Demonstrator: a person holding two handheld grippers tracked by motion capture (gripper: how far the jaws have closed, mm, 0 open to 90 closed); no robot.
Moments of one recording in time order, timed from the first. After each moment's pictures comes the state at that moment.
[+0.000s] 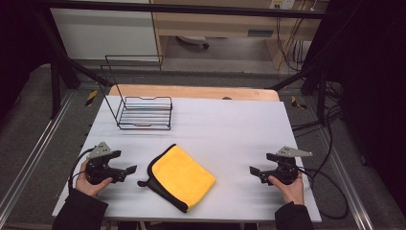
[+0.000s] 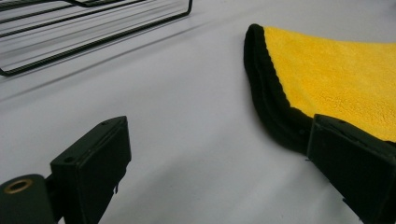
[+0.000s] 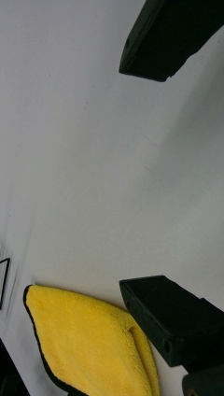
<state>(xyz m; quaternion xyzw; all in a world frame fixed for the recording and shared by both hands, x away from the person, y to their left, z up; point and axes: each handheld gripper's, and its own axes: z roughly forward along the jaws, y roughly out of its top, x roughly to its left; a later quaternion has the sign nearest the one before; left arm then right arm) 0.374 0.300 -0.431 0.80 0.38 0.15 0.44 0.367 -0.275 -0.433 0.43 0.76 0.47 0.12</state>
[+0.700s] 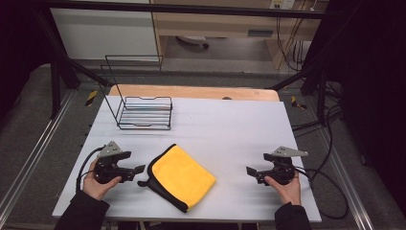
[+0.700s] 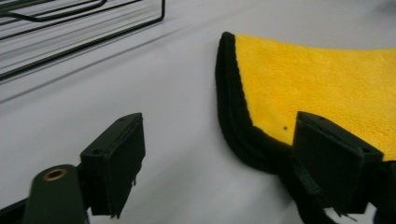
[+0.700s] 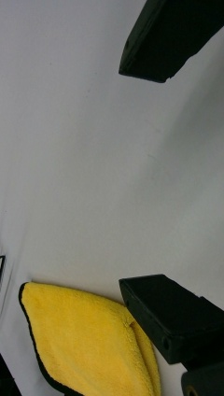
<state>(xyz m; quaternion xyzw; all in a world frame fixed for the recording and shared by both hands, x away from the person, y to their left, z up) 0.370 0.267 -0.419 0.81 0.38 0.13 0.42 0.366 -0.263 -0.430 0.43 0.77 0.46 0.12</state>
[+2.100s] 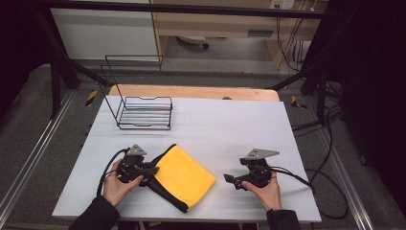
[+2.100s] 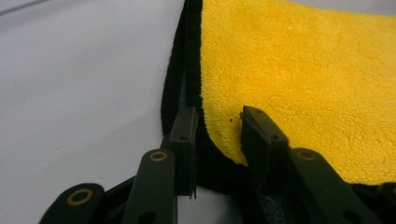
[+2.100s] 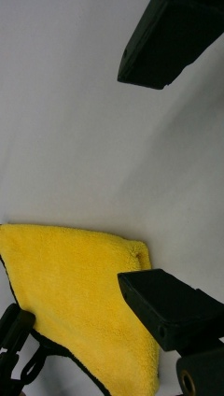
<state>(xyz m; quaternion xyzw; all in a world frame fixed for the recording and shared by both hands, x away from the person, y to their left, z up) 0.379 0.213 -0.436 0.84 0.41 0.08 0.34 0.363 -0.195 -0.430 0.38 0.81 0.44 0.08</state>
